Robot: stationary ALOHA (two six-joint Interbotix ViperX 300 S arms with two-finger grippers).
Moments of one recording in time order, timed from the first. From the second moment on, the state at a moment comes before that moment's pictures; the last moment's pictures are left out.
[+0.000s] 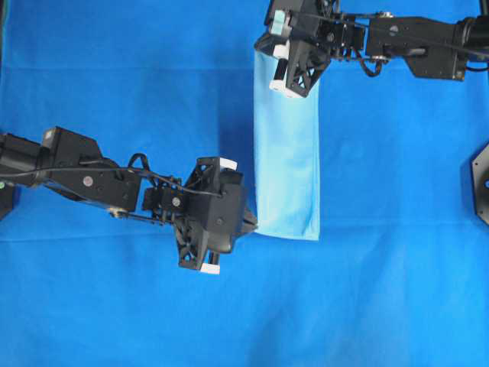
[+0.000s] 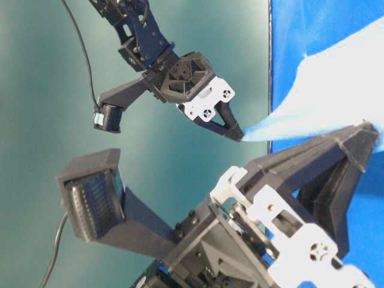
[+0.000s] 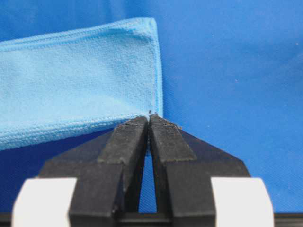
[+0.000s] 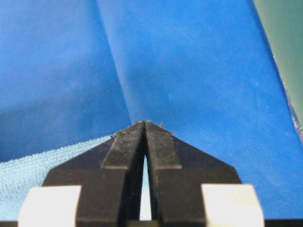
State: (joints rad) left arm -0.15 0.15 0.57 -0.02 -0.08 0.08; right arm -0.44 0.11 0.51 -0.51 0.04 0.32
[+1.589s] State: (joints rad) left arm -0.08 -0.37 1.00 -0.02 -0.33 0.05; right arm -0.24 -0.53 1.06 -0.46 -0.09 0.59
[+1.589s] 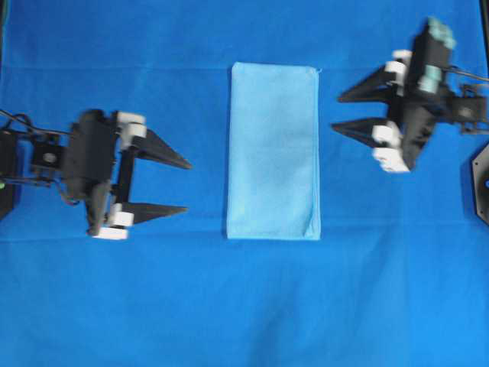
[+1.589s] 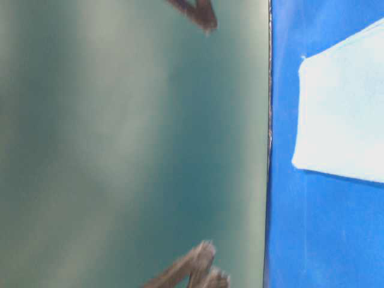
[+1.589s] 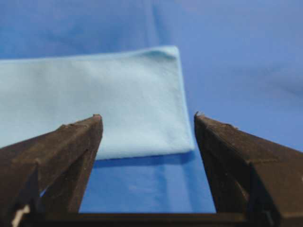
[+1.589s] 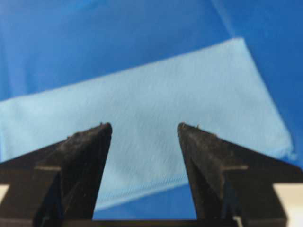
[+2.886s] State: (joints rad) left arm 0.35 0.04 0.77 -0.02 -0.39 0.06; right arm -0.51 -0.10 0.84 -0.59 0.00 0.54
